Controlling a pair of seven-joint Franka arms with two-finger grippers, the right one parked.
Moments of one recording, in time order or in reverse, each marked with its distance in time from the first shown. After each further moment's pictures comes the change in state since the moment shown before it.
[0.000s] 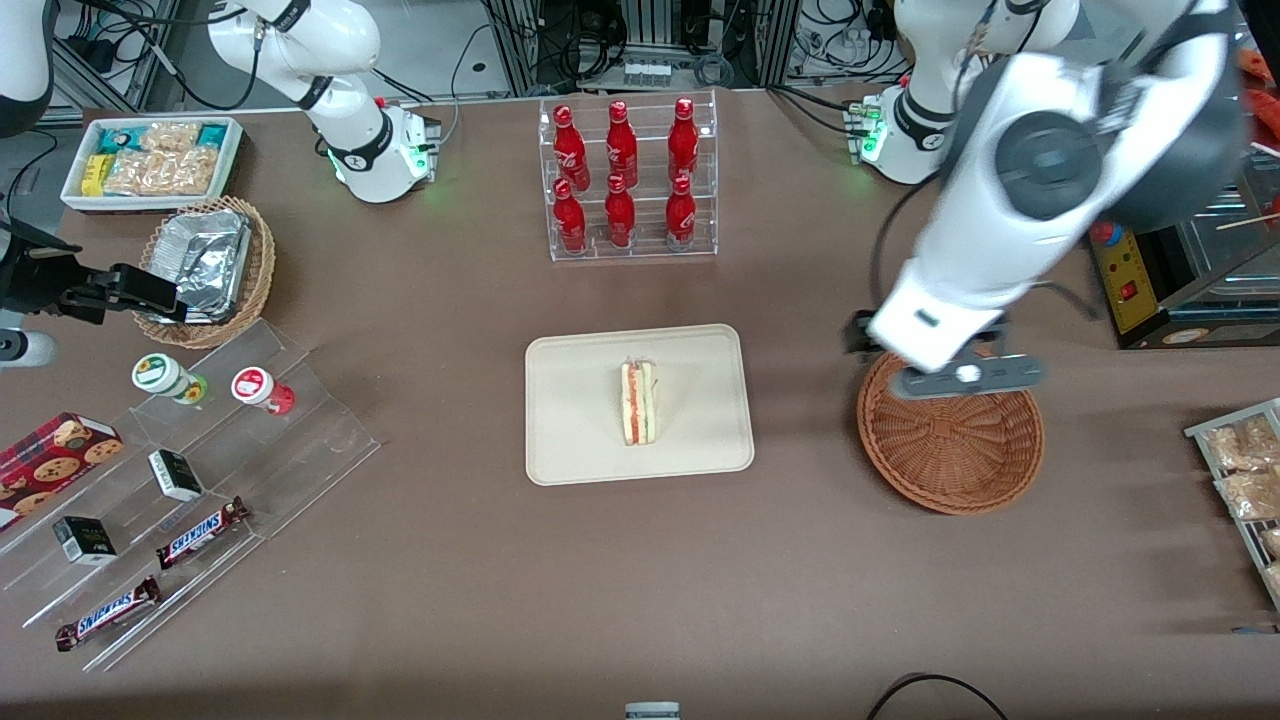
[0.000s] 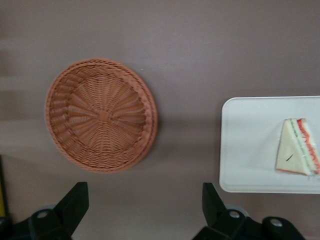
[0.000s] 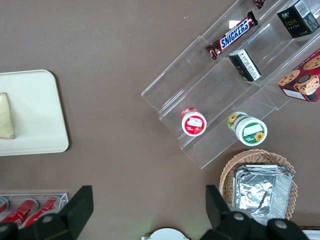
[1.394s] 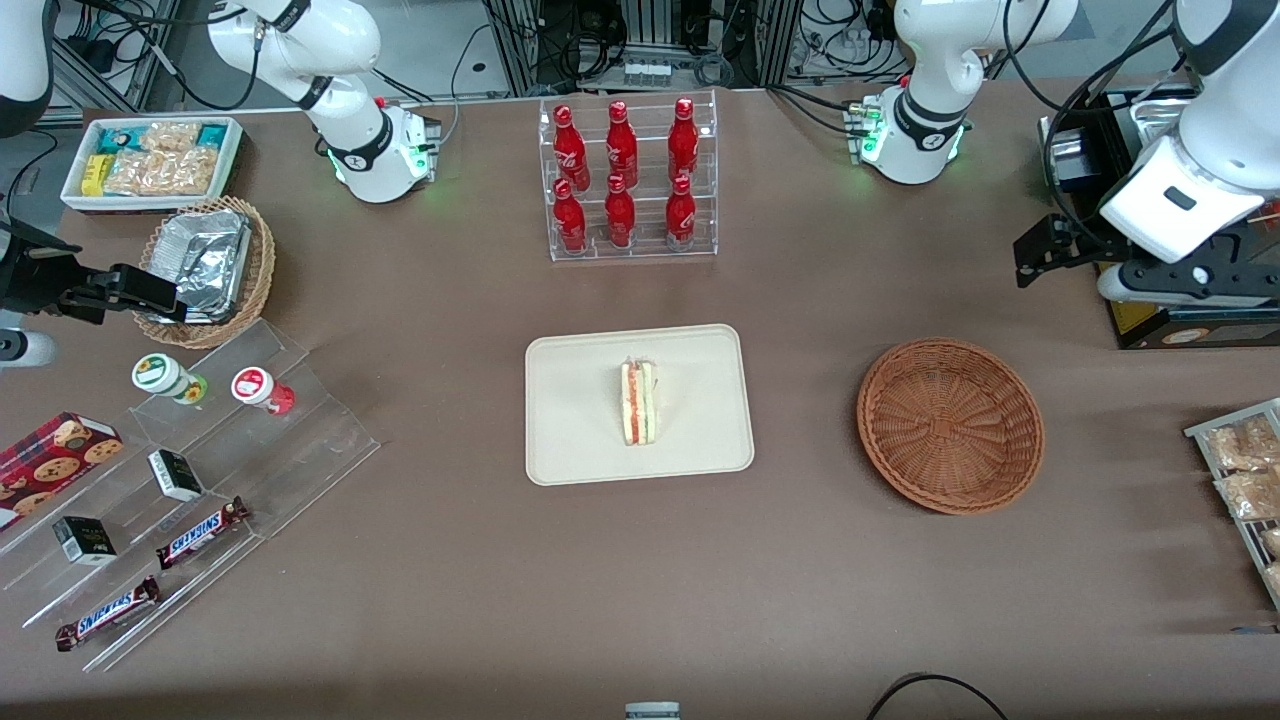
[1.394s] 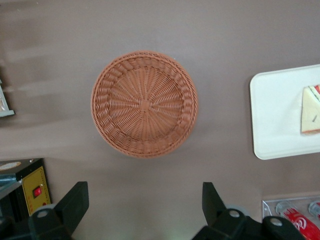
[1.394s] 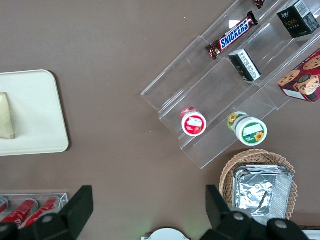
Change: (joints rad) arm 0.150 -0.250 0.101 -0.193 -0.086 0.005 0.359
